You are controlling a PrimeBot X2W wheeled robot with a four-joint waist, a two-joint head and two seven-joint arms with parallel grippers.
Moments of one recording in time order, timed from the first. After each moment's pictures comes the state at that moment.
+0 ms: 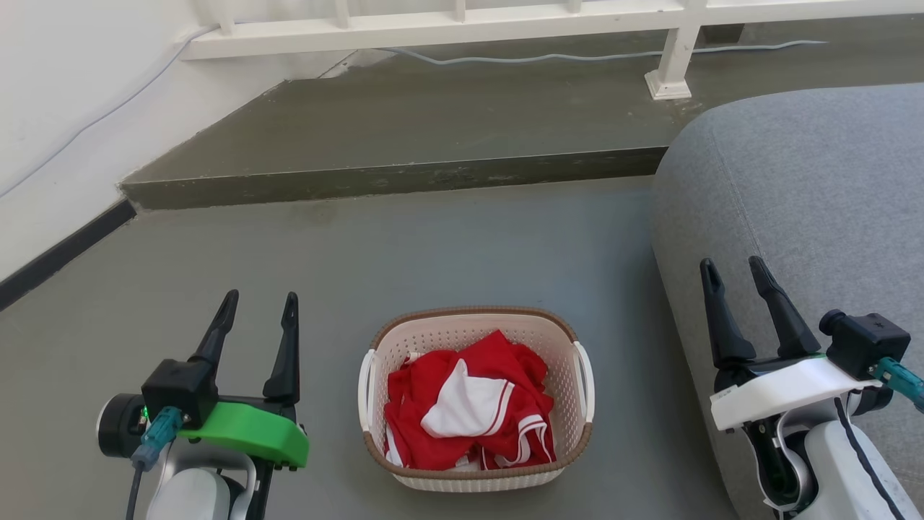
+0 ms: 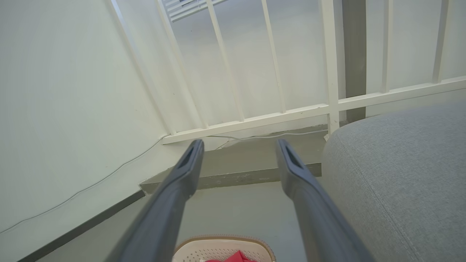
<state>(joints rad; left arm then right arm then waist) -0.10 0.05 -0.16 0.18 -0.23 -0.08 -0.25 -0.05 -0.11 0.13 0.17 0.37 0.11 -0.25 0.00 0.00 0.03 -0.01</state>
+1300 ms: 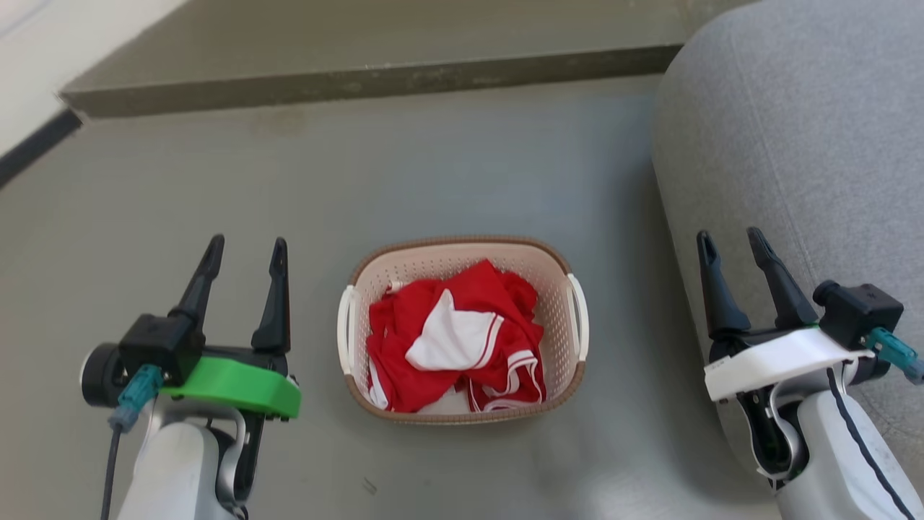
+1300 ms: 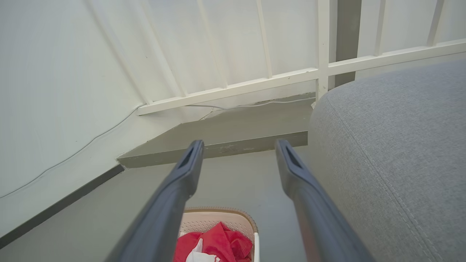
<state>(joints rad) -0.19 0.04 -0.14 0.16 -0.23 -0.10 -0.25 -0.13 -0.09 0.11 0.21 0.31 0.11 -0.25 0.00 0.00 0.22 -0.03</state>
